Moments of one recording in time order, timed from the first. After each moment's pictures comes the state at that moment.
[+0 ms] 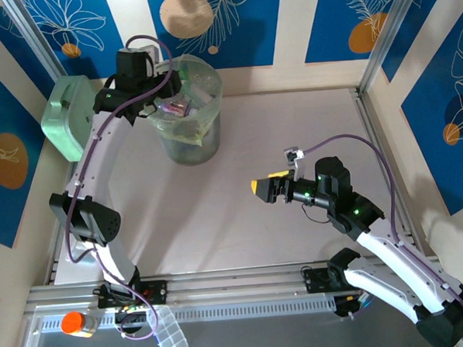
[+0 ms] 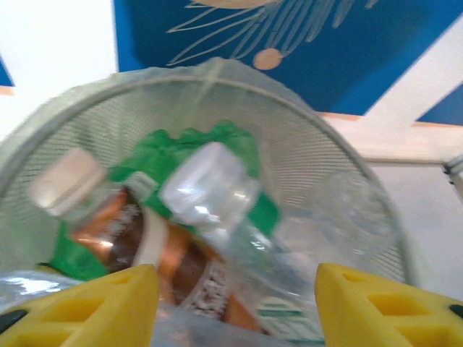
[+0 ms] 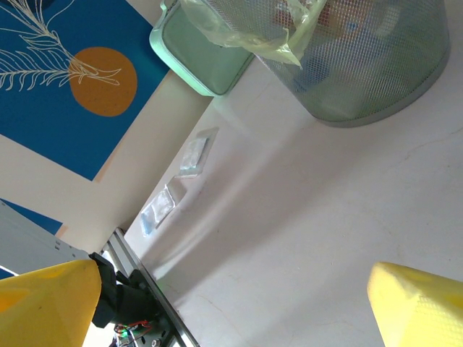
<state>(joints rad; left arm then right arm) -0.31 1.79 2.06 -0.77 0.02 -0.30 0.57 0.74 0.70 -0.29 -0.42 0.58</state>
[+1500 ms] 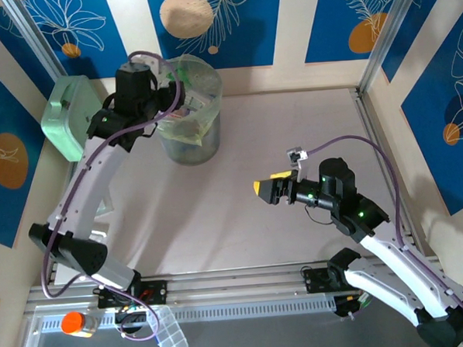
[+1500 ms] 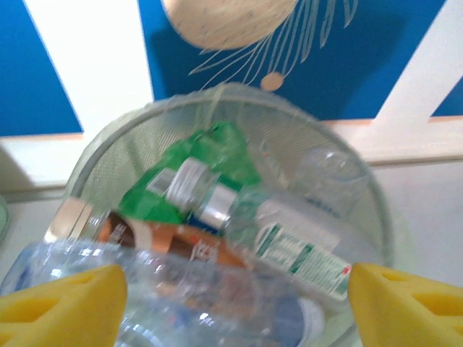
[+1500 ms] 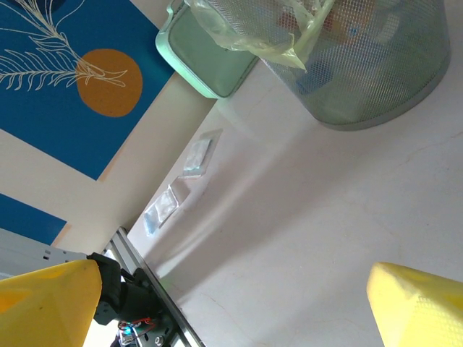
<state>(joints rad) -0.41 1.52 1.78 -0.68 -0.21 -0.20 0.56 0.71 0.72 -0.33 -0.42 0.58</state>
